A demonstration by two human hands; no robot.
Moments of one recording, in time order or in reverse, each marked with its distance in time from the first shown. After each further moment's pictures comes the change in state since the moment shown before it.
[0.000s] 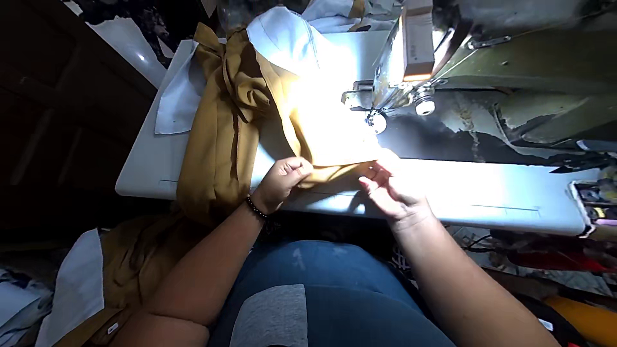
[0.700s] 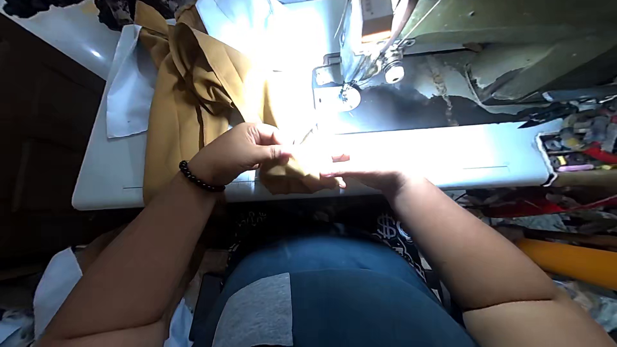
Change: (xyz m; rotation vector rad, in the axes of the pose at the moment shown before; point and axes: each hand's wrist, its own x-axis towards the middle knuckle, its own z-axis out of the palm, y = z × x) left_hand 0.032 0.078 -0.014 0.307 -0.365 -0.279; right_hand 0.014 -0.025 -0.005 -0.692 -0.637 0.312
